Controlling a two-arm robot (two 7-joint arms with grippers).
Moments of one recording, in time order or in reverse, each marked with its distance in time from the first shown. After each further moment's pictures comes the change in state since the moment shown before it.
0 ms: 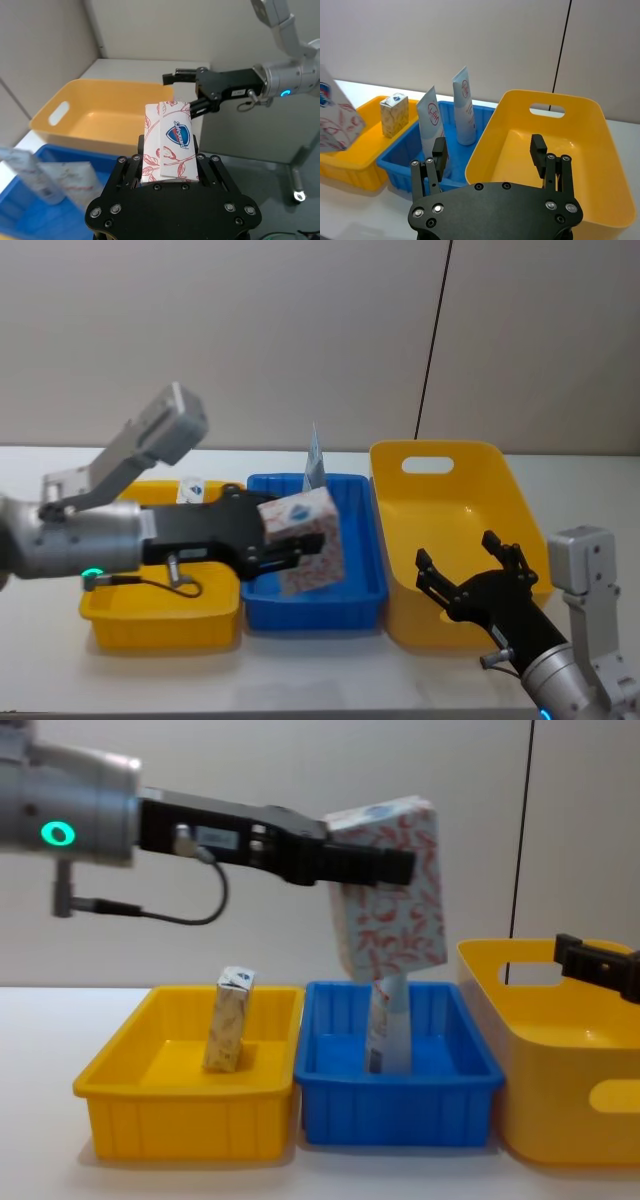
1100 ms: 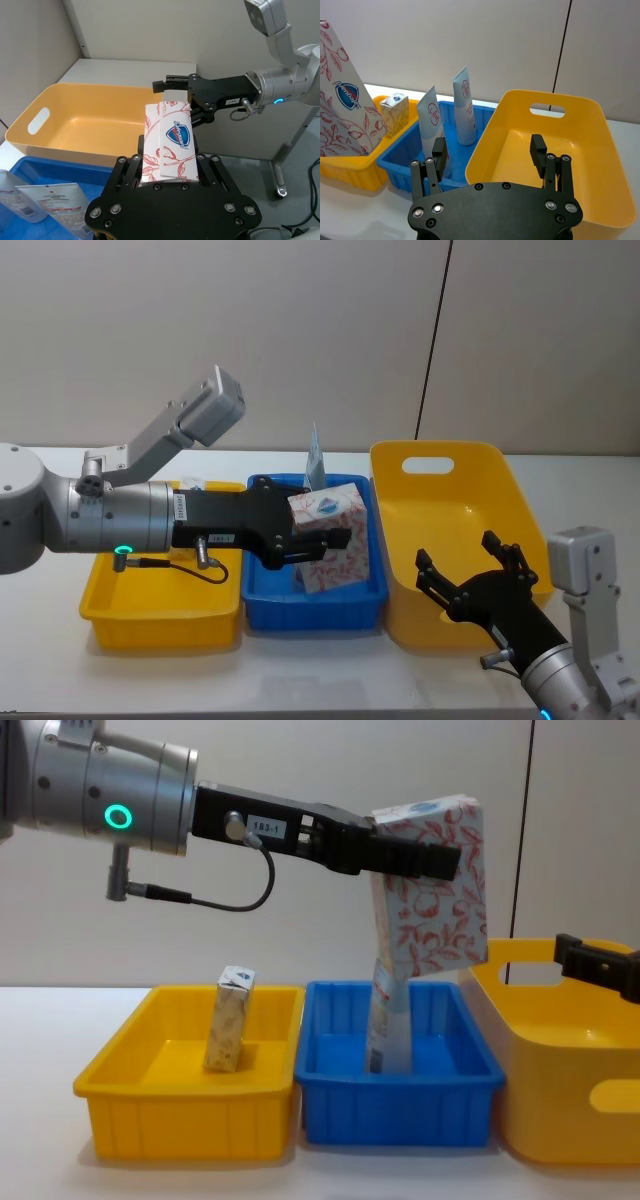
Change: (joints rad) left arm -0.112 -0.051 0.082 0.113 -0.023 0.018 -0.050; right arm 0.000 0.000 0.000 0.000 0.000 0.000 0.000
